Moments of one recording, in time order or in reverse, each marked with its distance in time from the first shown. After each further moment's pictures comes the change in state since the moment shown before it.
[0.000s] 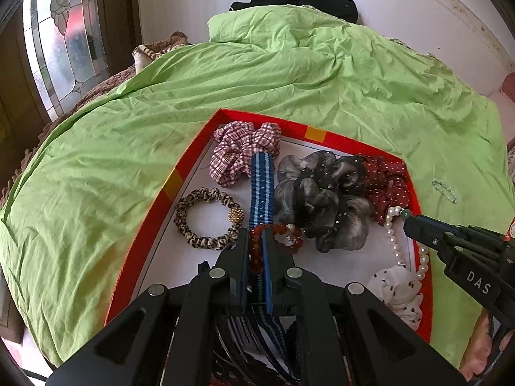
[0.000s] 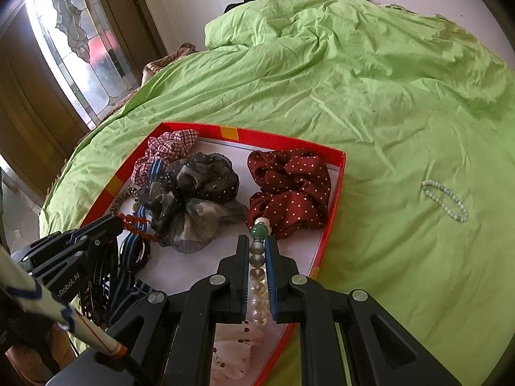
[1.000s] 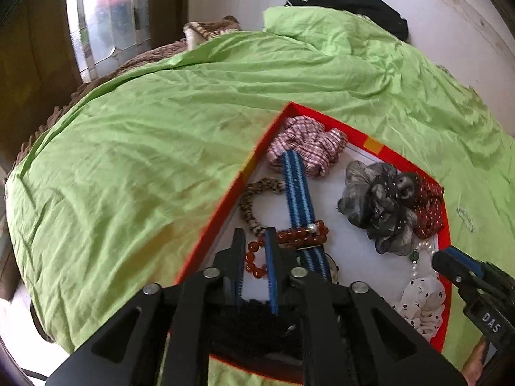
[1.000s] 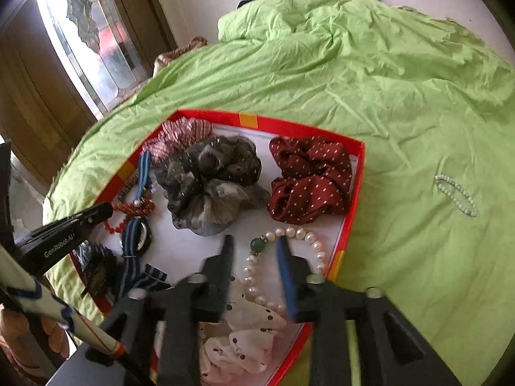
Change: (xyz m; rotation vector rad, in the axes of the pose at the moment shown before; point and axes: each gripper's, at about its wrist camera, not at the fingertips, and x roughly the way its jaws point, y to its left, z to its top) left arm -0.007 0.057 -0.006 -0.181 0.025 0.069; right arm -0.008 0.014 -0.012 -0.022 -0.020 0.020
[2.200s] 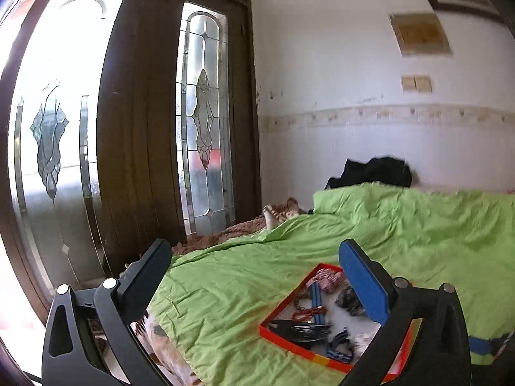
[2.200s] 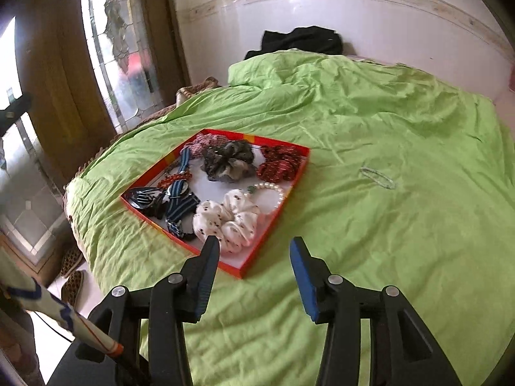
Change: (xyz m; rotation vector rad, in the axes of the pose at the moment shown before) left arm -0.277 -0.055 -0.107 -0.024 -0.801 0.311; right arm -0.159 0.001 -0.109 -0.059 -0.188 -0.066
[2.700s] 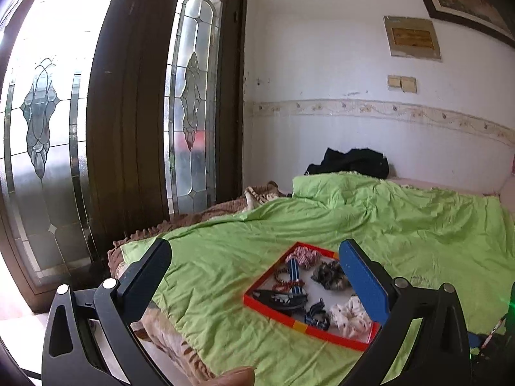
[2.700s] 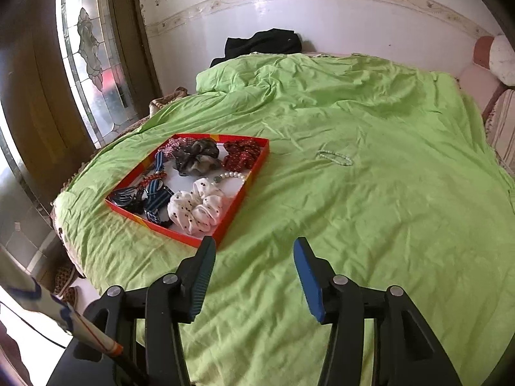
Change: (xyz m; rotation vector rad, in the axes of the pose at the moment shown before) left arm -0.034 0.012 -0.011 -0.016 0.101 -0.099; right arm -0.034 -0.019 -0.034 0.084 -0.027 -0.095
